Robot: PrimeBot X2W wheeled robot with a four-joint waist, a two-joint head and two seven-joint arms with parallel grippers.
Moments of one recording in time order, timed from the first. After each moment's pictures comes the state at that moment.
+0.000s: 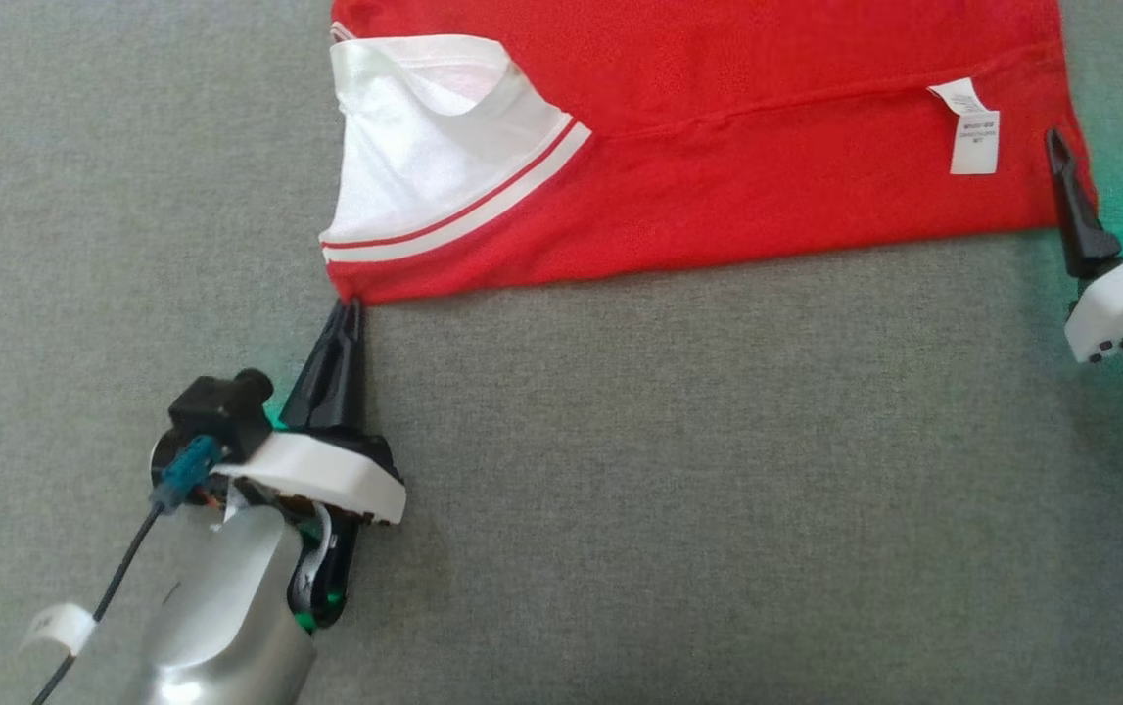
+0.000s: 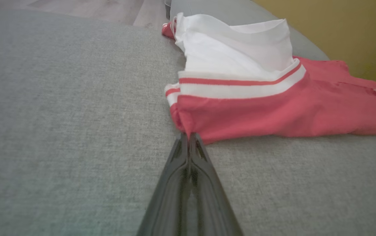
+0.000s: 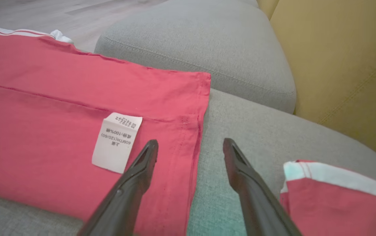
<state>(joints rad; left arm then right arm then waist) -0.42 0.17 -0.46 0.51 -0.58 -0.07 -0.22 -0.57 -0.46 0.21 0.55 0.19 0.13 -0.10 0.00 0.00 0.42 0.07</state>
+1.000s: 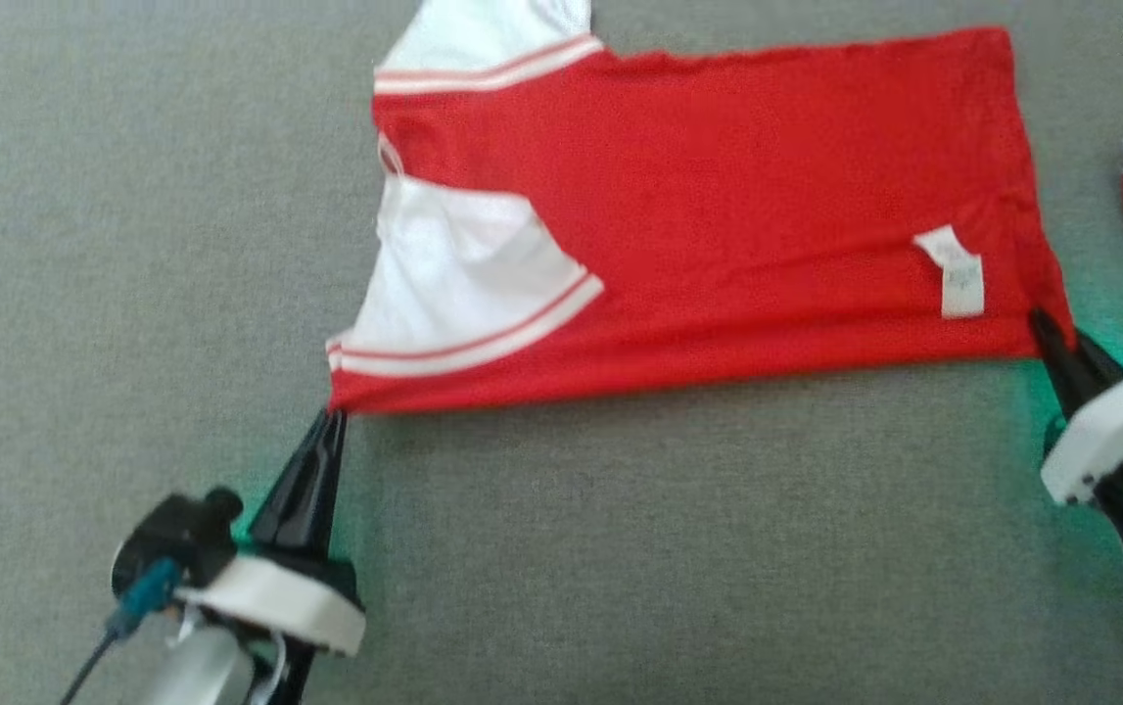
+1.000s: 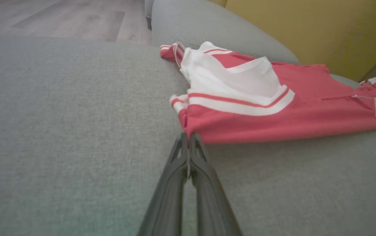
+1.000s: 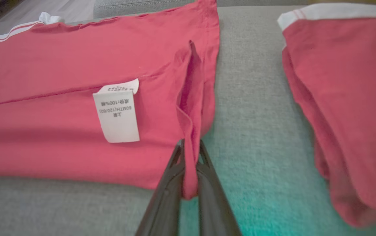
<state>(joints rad) -0.22 0.31 -0.48 0.33 -0.56 -0.05 -0.22 -0.38 -0.49 0.29 0.55 0.58 0.13 0.06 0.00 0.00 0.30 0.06</state>
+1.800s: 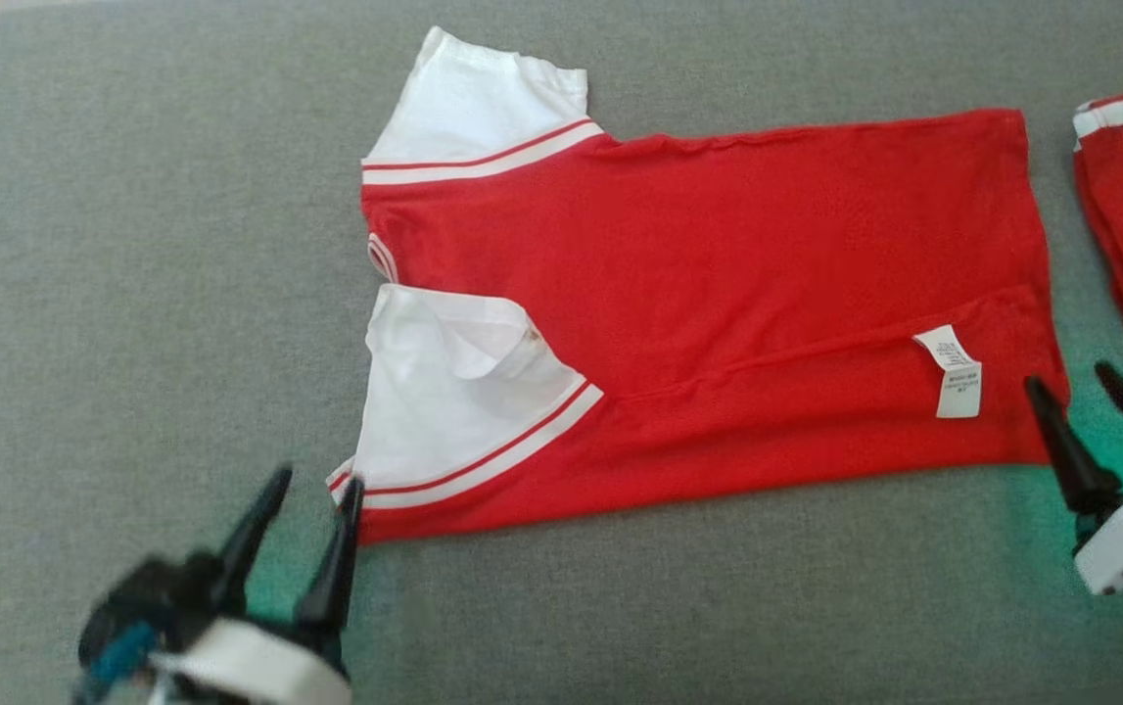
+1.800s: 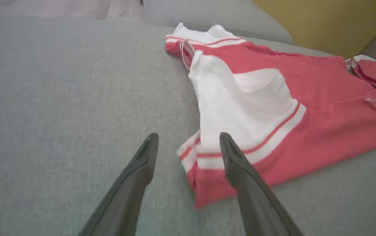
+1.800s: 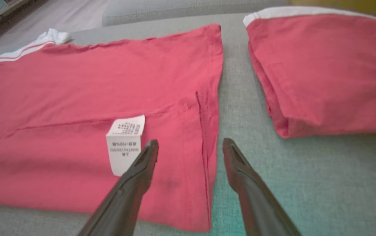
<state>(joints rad) 0.05 0.43 -0.48 -0.03 -0.59 0.09 -0.08 -0.05 -0.54 0.17 0.21 0.60 0.13 0.06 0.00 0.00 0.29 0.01</state>
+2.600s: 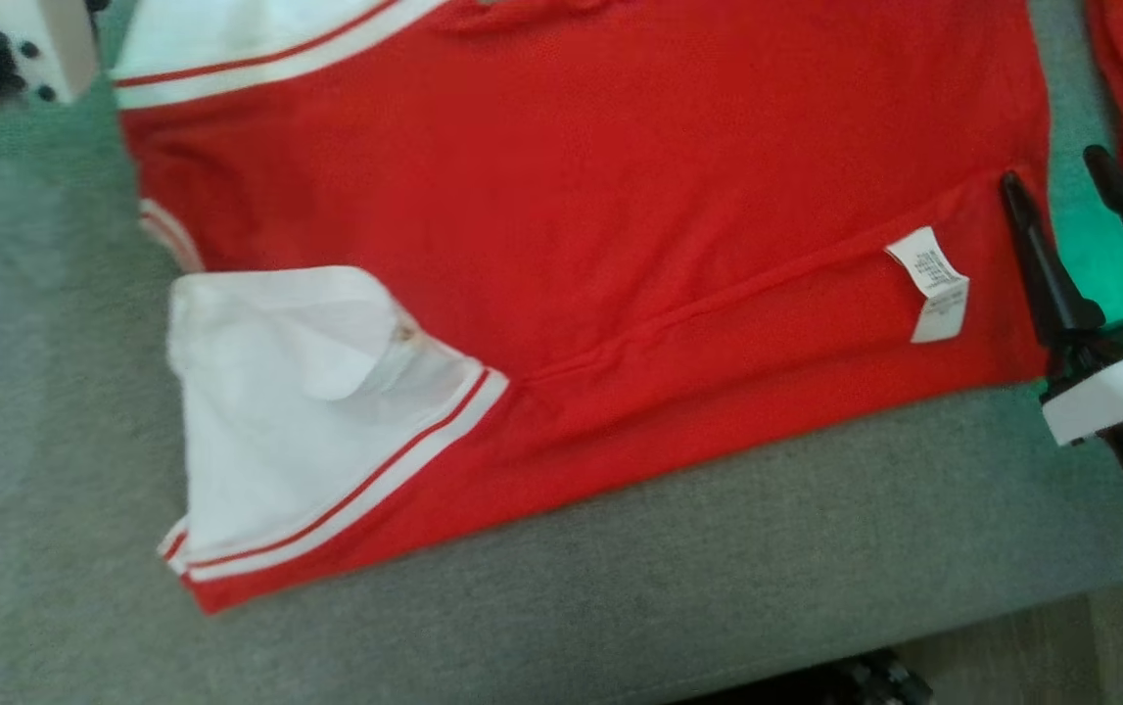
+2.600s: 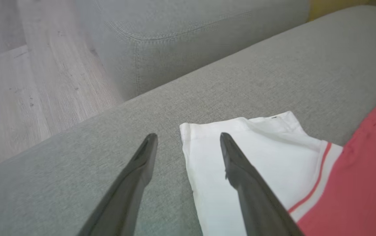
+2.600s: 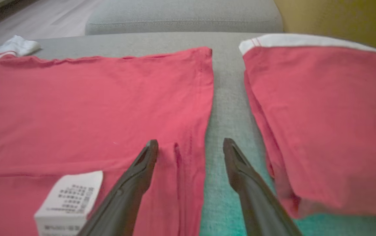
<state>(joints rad) -1.11 0.61 -0.57 0.29 -0.78 -0.12 0.67 -0.28 -0.48 0.17 0.03 0.50 0.13 0.03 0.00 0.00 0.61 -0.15</state>
